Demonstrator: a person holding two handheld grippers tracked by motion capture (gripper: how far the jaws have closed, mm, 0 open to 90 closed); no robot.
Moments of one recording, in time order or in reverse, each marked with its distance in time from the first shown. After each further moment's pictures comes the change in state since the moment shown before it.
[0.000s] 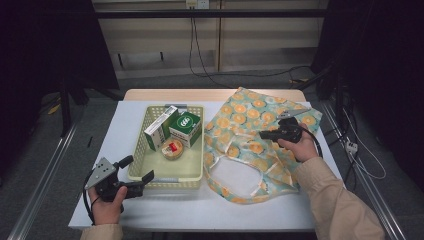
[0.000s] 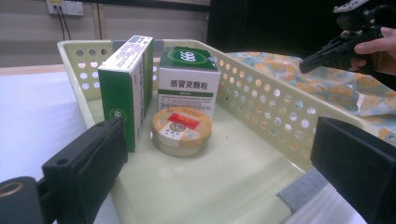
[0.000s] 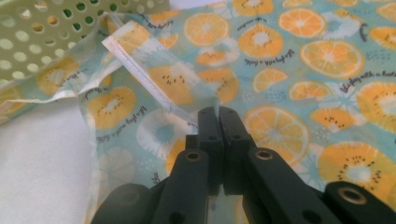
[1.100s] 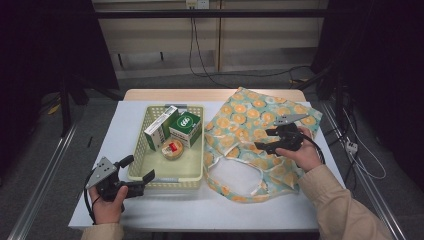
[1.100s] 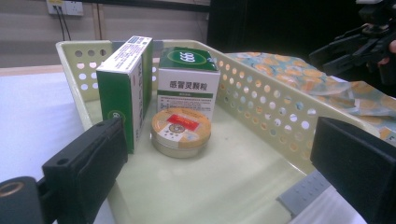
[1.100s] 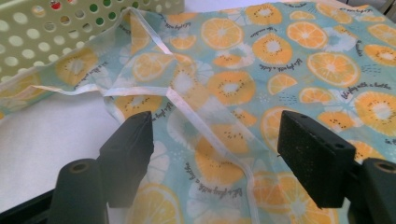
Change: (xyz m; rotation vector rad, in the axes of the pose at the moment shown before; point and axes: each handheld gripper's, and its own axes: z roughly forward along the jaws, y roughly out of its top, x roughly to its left) left arm 0.000 0.001 0.002 0.003 -0.001 0.008; right arm 0.041 0.006 -0.020 -0.001 -0.071 -0.073
